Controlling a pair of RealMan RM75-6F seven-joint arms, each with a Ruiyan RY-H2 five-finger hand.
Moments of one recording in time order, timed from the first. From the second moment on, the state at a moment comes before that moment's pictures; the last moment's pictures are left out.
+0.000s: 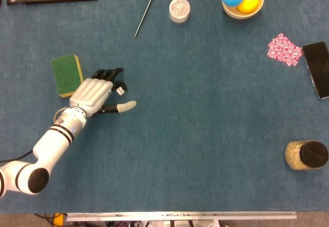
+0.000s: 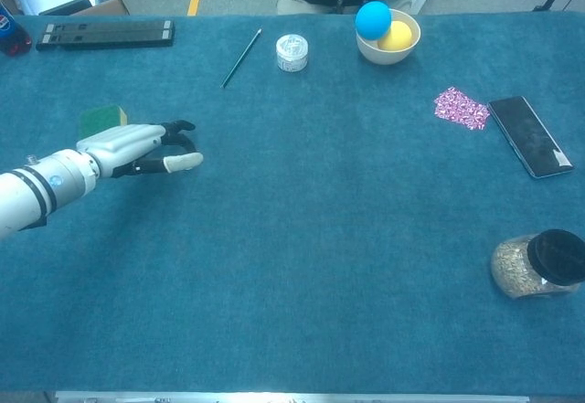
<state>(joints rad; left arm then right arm) -0.66 -1.47 -0.04 -1.53 1.06 0.79 0.18 -0.08 -1.13 0.08 -1.76 -1.41 1.57 0.06</state>
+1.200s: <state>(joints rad) -0.60 -1.38 -0.01 -1.62 1.14 0.87 0.15 -0.10 -1.12 0.07 -1.78 -1.45 1.61 0.06</state>
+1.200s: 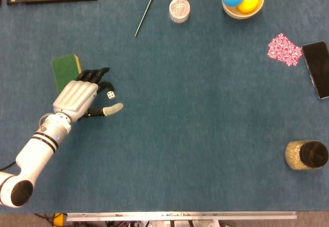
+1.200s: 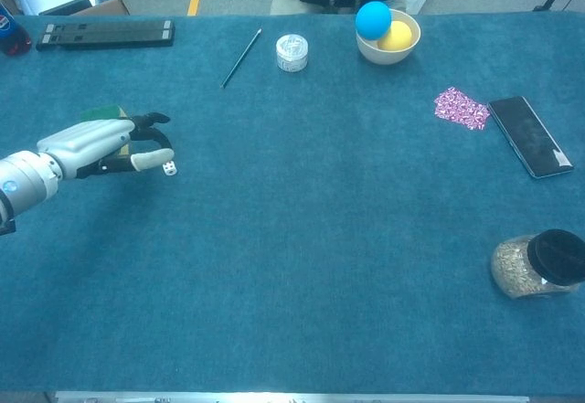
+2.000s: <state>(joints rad) -0.60 -1.41 -0.01 -1.56 1.09 0.84 0.15 -0.10 -1.12 0.07 -1.78 -1.45 1.61 0.06</state>
